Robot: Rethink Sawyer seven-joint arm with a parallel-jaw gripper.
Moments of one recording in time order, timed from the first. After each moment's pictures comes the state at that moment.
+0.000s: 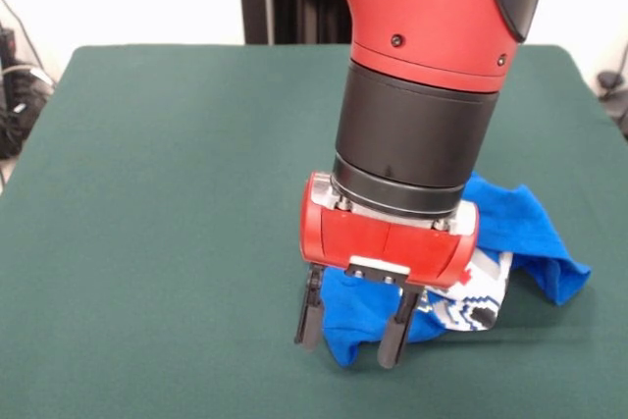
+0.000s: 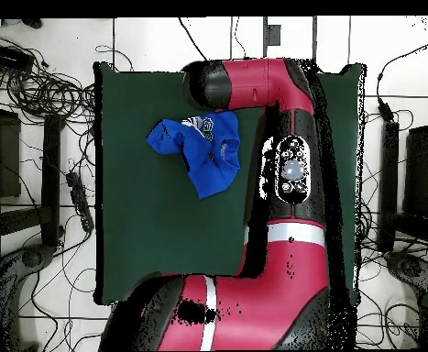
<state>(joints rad) -0.14 -0.25 0.12 0.71 -0.36 0.78 1.96</state>
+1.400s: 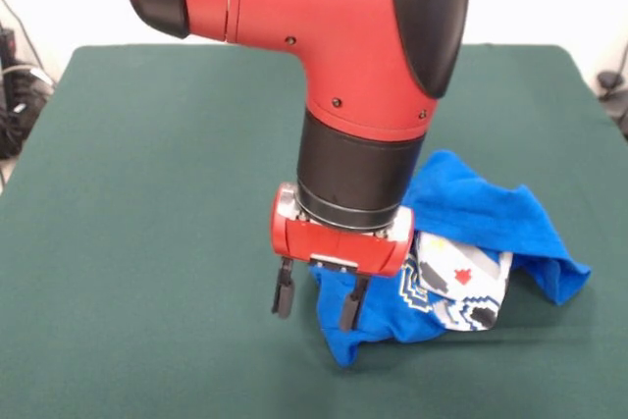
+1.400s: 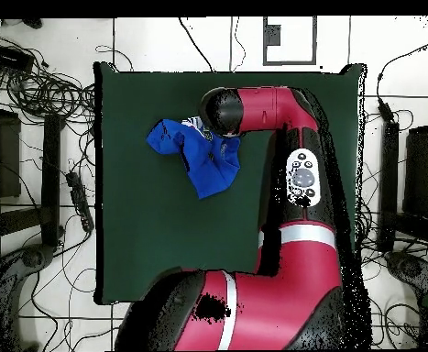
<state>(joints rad) -0.18 -0.24 0.12 0.86 -0.36 0.78 1.96</state>
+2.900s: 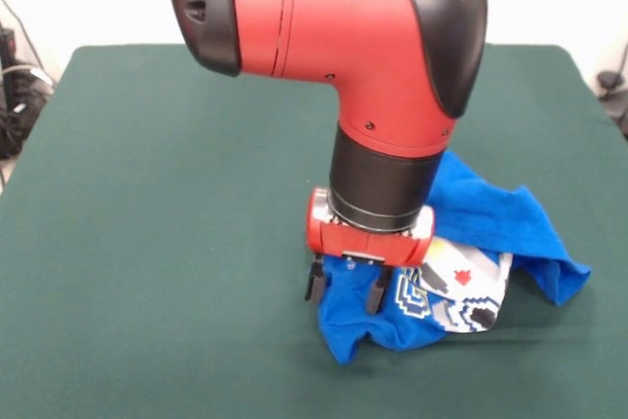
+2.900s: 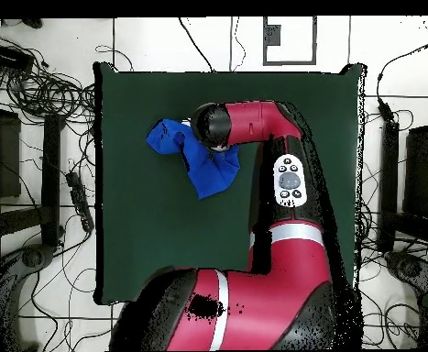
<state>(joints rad) -0.17 -0.22 0.12 0.94 -0.36 0.76 1.96</state>
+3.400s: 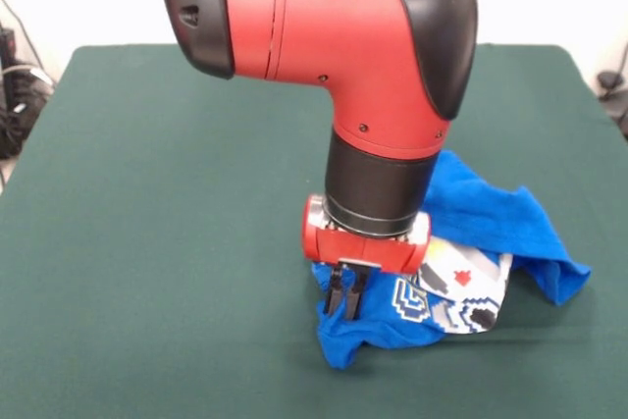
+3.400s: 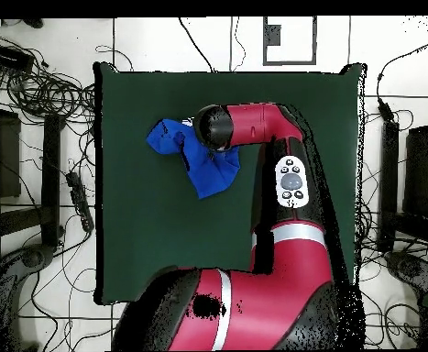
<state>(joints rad) -0.17 -0.22 0.12 0.95 -0.37 0.69 1.96</state>
